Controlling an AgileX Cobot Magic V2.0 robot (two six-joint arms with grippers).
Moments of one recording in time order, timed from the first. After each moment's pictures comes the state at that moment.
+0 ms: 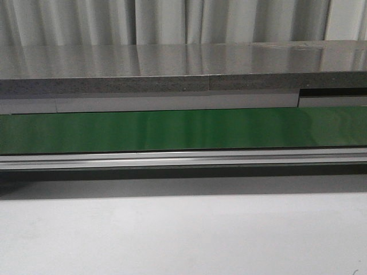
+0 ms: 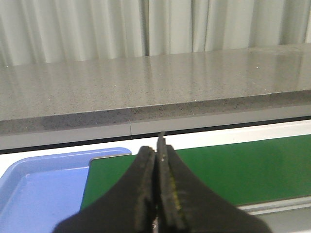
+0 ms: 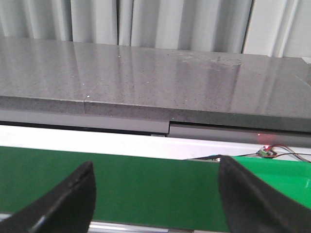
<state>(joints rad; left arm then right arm) -0.03 0.16 -0.27 -0.35 0.25 0.37 -0.05 0.28 -0.39 0.24 0.27 -0.30</state>
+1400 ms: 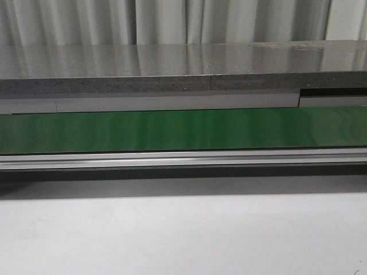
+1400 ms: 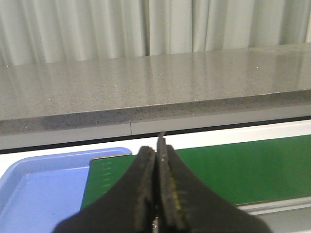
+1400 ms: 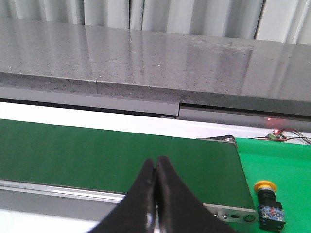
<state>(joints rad) -0.03 0.16 -0.27 -0.35 0.25 0.37 -0.05 0.20 -0.37 0.24 0.37 -0.30</state>
